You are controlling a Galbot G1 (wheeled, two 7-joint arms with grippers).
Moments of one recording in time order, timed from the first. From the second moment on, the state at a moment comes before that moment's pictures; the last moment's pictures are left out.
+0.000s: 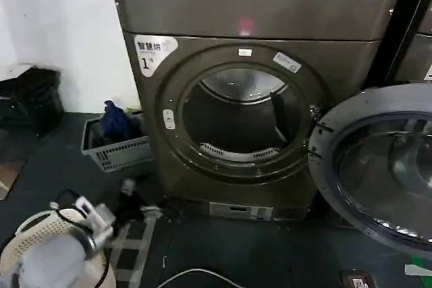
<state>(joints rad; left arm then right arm) 1.31 -0.59 -0.44 -2.24 -0.40 0.47 0.06 -1.59 1.28 2.02 1.58 0.15 0.09 0.19</state>
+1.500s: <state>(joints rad) 1.31 -0.15 -0.33 -1.80 -1.94 0.74 -0.82 -1.65 1.28 2.05 1.51 0.35 0.26 0.16</state>
